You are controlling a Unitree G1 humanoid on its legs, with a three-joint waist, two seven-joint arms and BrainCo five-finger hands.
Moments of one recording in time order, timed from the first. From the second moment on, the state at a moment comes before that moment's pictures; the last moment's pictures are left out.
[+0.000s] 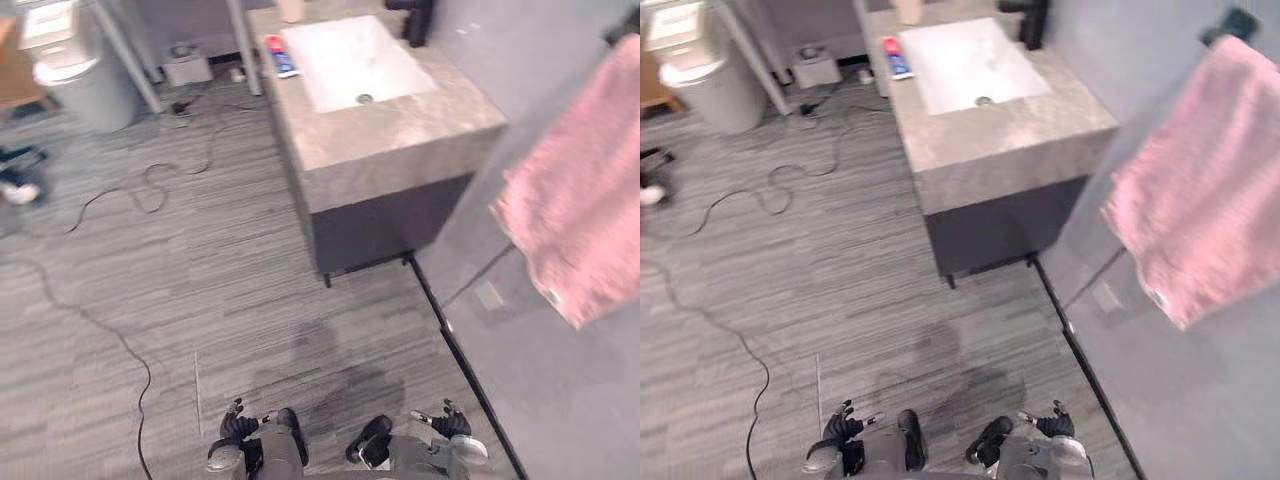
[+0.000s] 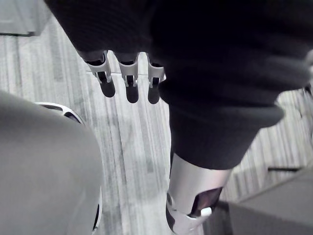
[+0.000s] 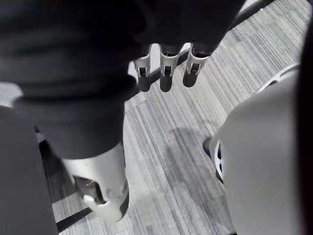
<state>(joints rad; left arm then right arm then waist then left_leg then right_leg) 0.06 0.03 0.24 0.94 -0.05 -0.08 0.14 0.02 -0.03 -0.23 0.95 -0.04 -0.06 -0.16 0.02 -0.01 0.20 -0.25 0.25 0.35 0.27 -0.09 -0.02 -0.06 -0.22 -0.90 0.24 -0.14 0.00</state>
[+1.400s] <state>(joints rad) 0.08 -0.02 0.33 0.92 -0.03 -0.05 0.11 0.15 0.01 -0.34 0.88 -0.02 0.03 -0.19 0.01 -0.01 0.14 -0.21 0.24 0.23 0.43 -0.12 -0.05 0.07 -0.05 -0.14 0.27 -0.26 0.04</state>
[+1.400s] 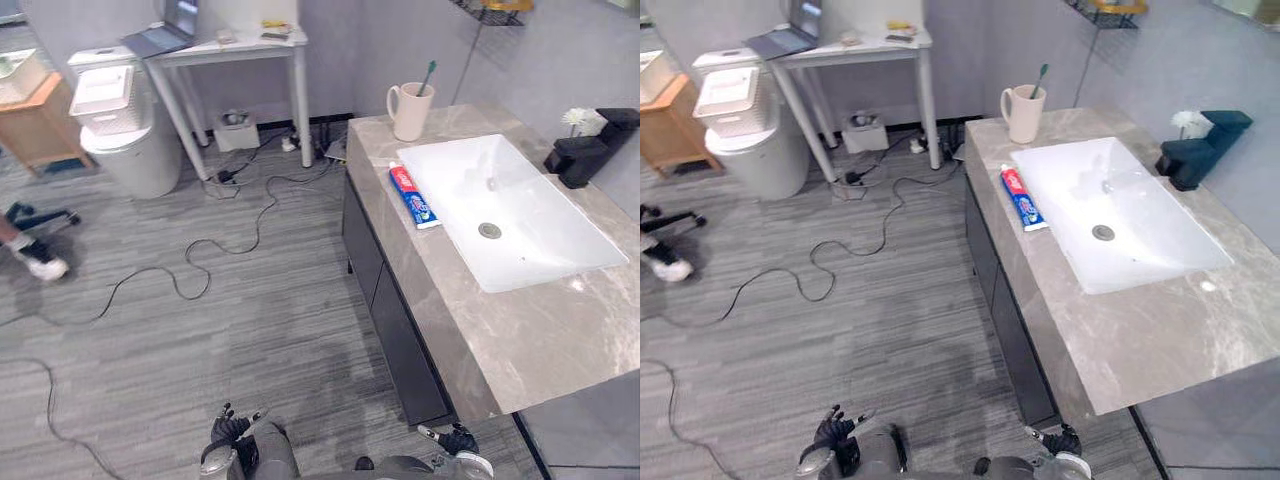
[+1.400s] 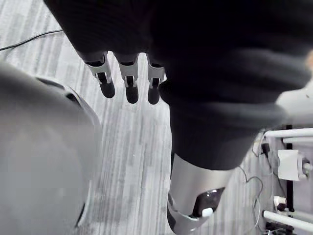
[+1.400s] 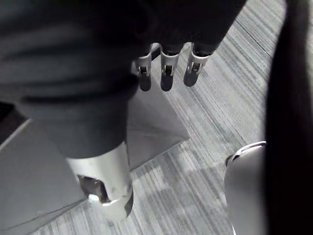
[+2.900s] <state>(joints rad) 0.02 -0.01 0.22 1.06 0.01 -0.05 0.09 0.17 -0.05 -0.27 0.97 -0.08 0.01 -0.13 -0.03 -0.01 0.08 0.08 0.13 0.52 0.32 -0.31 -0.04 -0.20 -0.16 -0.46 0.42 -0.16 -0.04</state>
